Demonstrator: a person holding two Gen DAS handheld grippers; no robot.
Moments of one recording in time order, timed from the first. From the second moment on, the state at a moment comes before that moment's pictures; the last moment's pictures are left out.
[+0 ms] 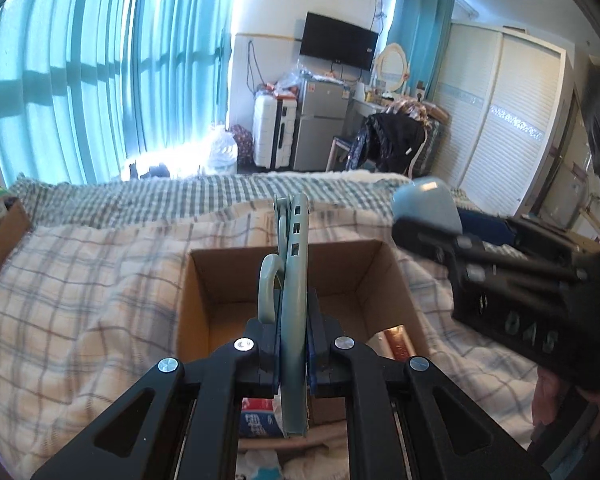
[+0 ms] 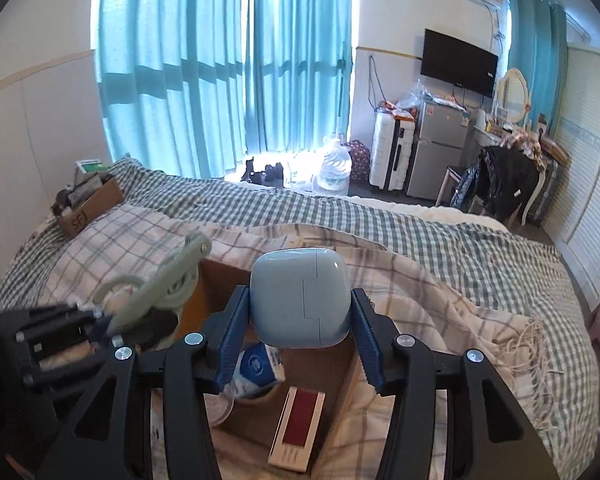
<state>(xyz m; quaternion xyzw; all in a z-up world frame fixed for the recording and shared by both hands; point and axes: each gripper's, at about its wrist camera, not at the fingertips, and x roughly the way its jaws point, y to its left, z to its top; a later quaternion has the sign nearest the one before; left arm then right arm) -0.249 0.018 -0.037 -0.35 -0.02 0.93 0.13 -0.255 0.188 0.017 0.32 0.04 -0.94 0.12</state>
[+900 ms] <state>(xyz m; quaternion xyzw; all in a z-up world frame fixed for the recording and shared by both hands) -0.270 0.019 -0.100 -0.41 -0.01 0.90 0.11 -0.302 0.202 -0.056 0.38 0.01 -0.92 0.11</state>
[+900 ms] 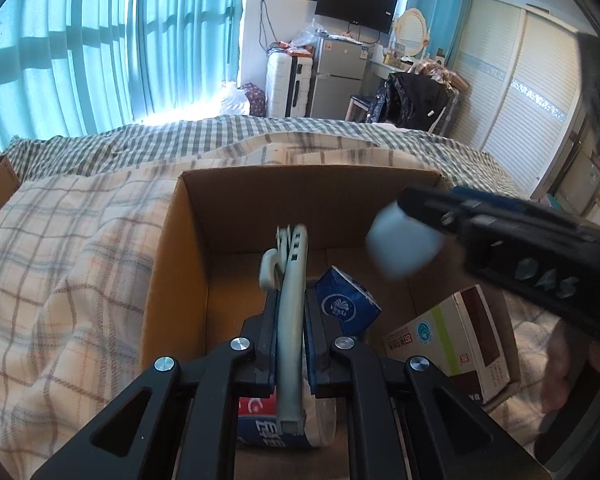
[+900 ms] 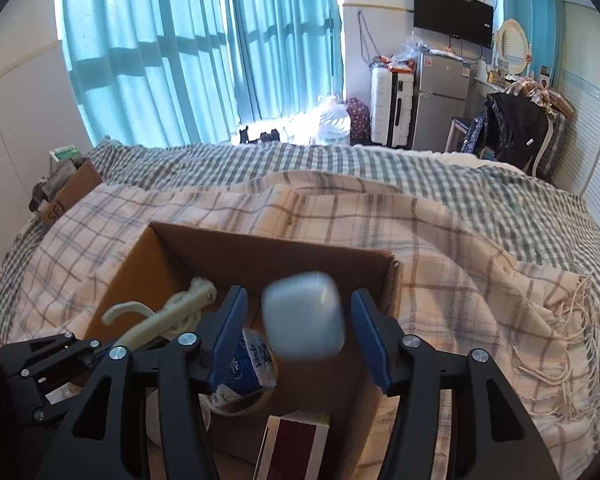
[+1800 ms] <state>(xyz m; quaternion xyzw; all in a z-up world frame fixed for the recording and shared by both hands) -0.080 -0.004 0.064 -0.26 0.04 0.97 0.00 -0.074 0.229 0.127 0.25 0.03 -0.96 0.08</state>
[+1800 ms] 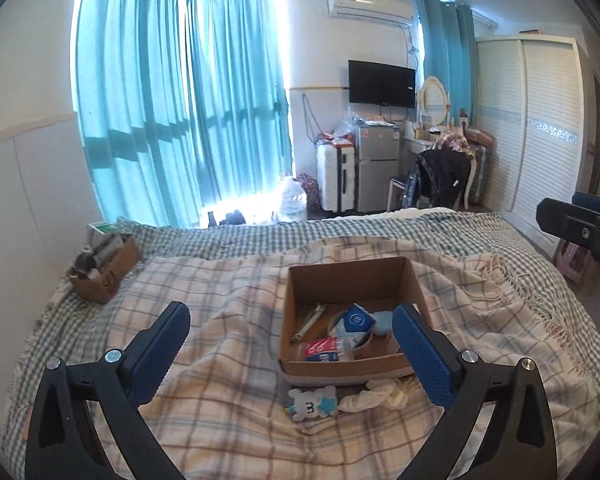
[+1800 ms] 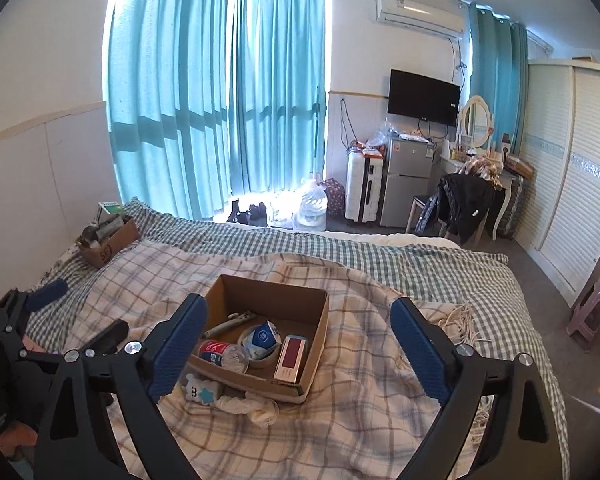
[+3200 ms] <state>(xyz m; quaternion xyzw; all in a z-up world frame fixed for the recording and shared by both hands) -0.151 0.015 -0.162 -0.45 0.04 0.89 -0.02 -0.127 0.222 -0.116 0.42 0.02 -0.91 0.08</state>
